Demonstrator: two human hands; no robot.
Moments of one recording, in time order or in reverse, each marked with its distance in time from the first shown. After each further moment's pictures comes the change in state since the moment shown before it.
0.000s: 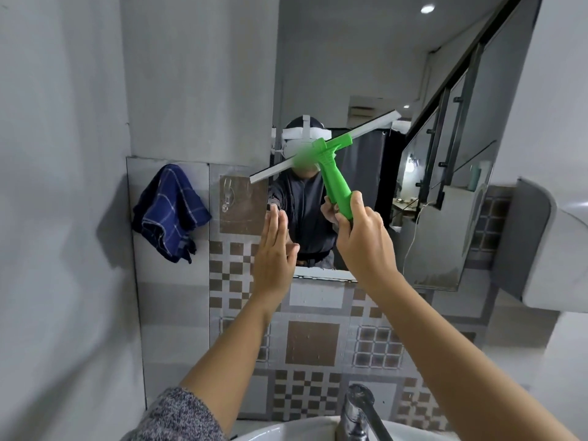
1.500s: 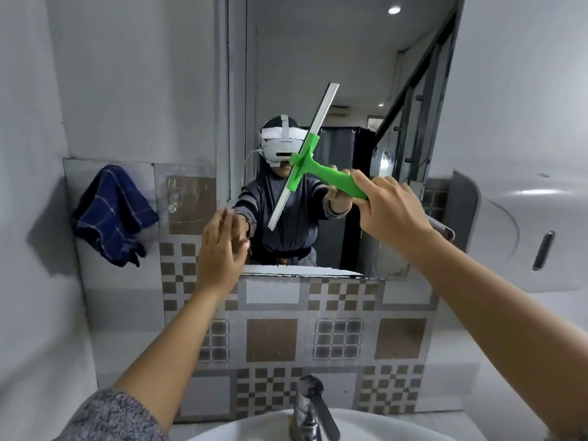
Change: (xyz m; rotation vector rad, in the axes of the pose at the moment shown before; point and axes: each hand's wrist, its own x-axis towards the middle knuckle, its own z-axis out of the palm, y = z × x) left_hand 0.000 -0.003 -0.008 0.077 -0.001 0.022; right_hand 0.033 0.091 -0.091 -0.387 -0.082 -0.260
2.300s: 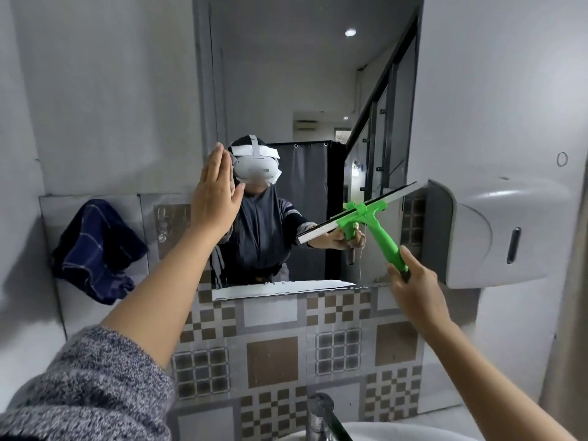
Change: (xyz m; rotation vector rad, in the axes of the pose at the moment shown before) left_hand 0.136 0.029 -0.039 0.092 0.057 0.173; right_hand -0.111 0.005 0.033 0.429 -0.002 0.724
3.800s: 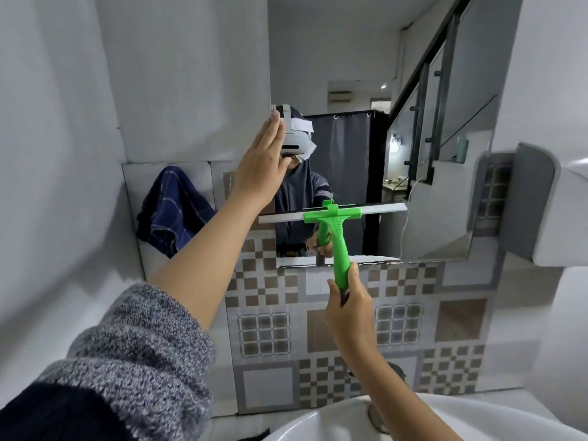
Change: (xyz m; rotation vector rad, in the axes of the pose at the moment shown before) left_hand -0.007 -0.042 -0.023 0.012 -0.103 0.147; right_hand -0.123 -0.116 0.156 0.391 -0.087 0.033
